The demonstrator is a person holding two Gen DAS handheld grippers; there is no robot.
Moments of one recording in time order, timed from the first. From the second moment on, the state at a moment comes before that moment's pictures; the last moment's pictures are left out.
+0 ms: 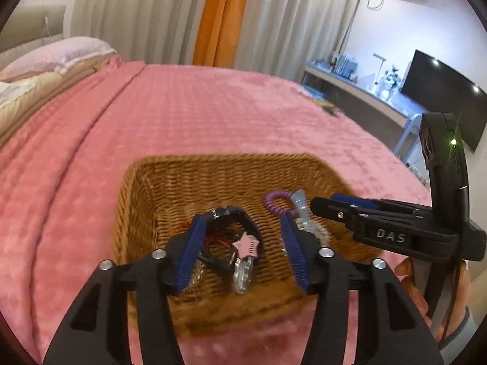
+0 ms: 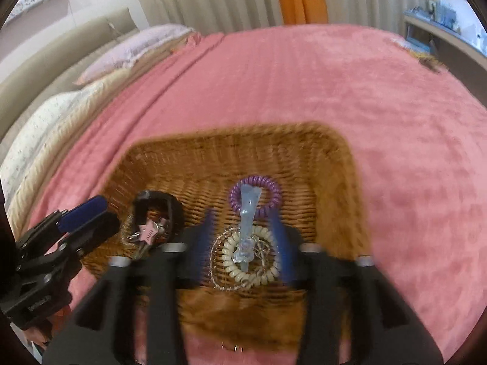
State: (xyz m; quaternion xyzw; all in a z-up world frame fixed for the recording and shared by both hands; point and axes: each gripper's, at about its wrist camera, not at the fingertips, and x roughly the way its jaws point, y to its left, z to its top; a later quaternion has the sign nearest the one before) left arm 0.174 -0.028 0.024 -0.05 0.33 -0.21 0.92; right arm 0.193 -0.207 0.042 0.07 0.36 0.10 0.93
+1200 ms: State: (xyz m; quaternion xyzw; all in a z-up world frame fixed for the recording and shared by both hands) left arm 0.038 -0.009 -0.040 -0.06 0.37 -0.25 0.89; right arm 0.089 -0.194 -0.027 0.02 0.36 0.08 0.93
